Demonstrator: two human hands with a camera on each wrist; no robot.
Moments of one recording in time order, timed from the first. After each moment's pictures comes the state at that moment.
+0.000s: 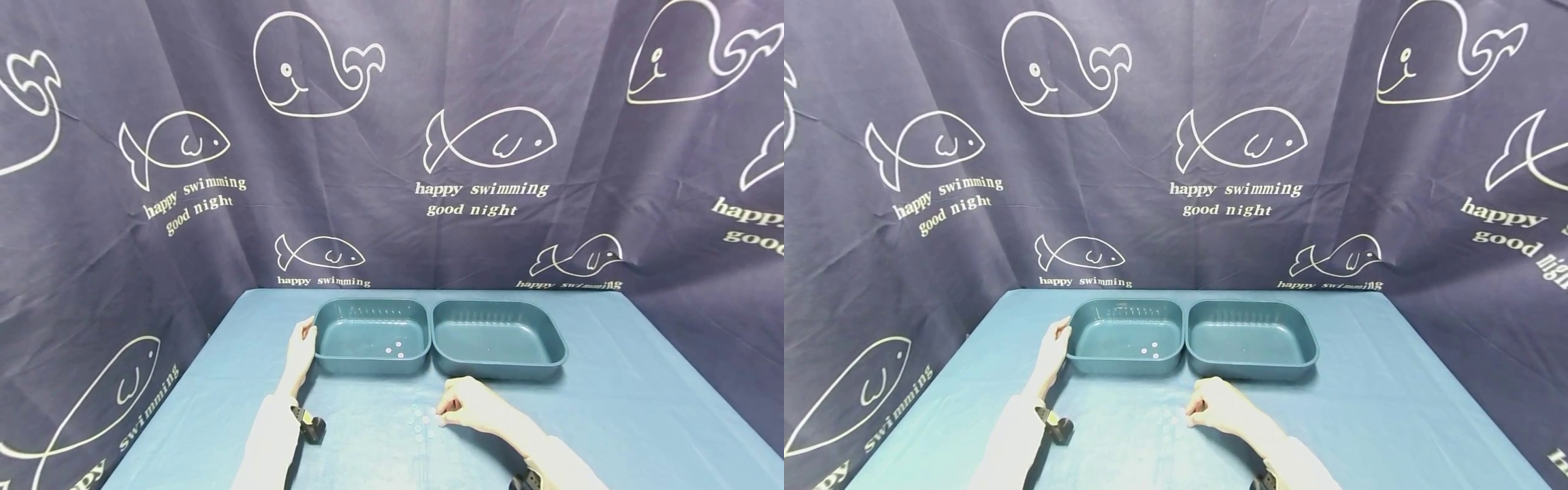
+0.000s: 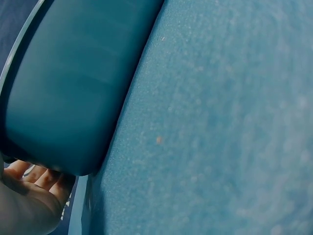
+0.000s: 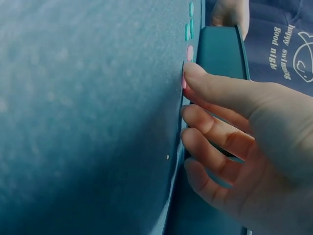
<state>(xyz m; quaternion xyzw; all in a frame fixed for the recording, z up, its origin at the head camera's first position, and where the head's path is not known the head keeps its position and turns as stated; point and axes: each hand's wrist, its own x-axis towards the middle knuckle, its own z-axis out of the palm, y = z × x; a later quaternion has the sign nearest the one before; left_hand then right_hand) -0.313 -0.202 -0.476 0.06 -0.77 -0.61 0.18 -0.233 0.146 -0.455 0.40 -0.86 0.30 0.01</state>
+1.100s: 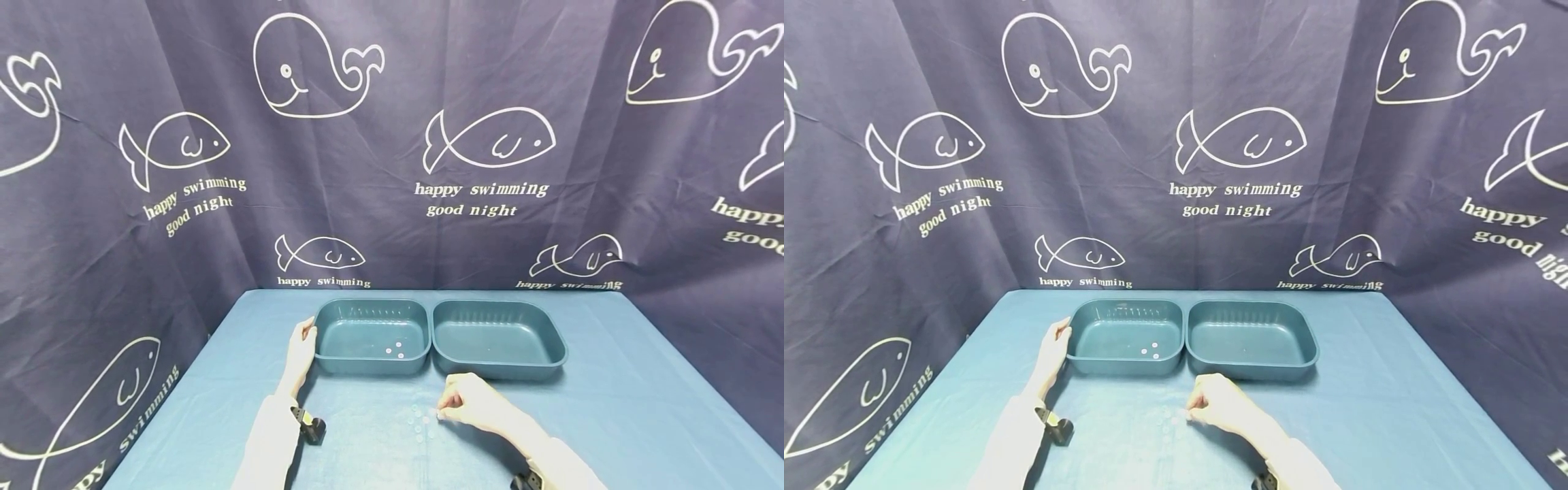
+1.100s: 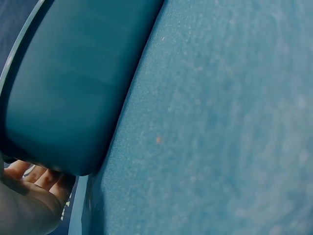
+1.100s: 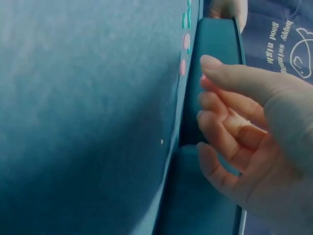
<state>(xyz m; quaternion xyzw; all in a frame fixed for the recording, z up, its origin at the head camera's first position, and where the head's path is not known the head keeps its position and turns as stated) -0.313 -0.202 -0.475 0.06 -0.77 -0.61 0.18 -0.232 0.147 -0.451 0.40 -0.86 0.32 0.03</state>
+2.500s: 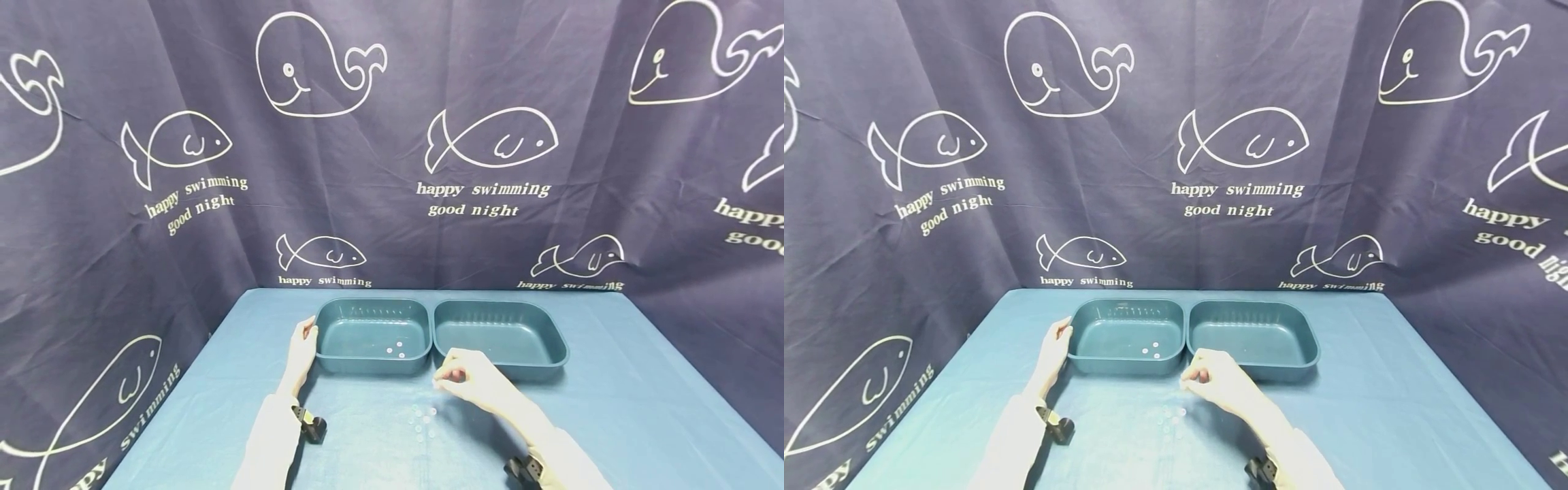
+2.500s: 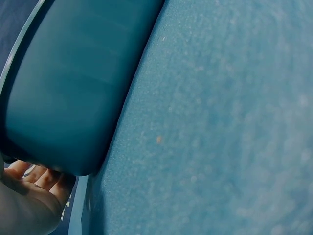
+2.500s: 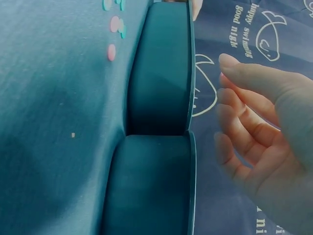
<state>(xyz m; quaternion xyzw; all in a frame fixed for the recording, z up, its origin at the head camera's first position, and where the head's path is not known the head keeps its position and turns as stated) -0.313 -0.203 -0.474 0.05 -0.77 -0.61 0.18 -0.242 0.145 -0.424 0.37 -0.83 0.41 0.10</state>
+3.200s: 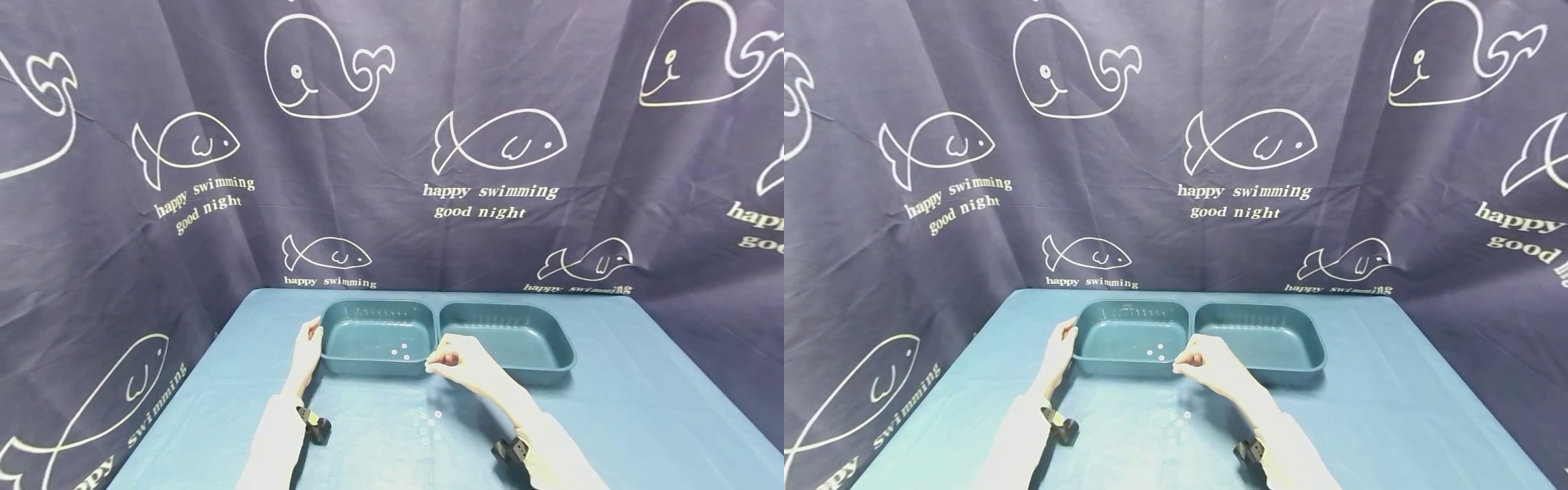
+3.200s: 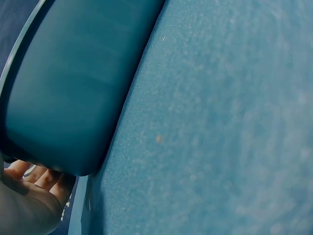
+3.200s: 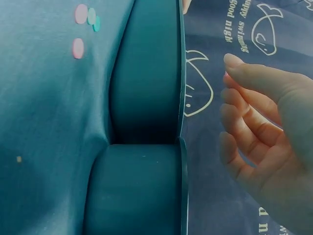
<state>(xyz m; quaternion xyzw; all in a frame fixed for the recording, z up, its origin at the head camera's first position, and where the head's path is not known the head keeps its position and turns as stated) -0.321 -0.209 -0.495 0.01 -0.74 -0.63 0.23 -0.265 0.124 -0.414 0.39 -0.81 0.41 0.14</state>
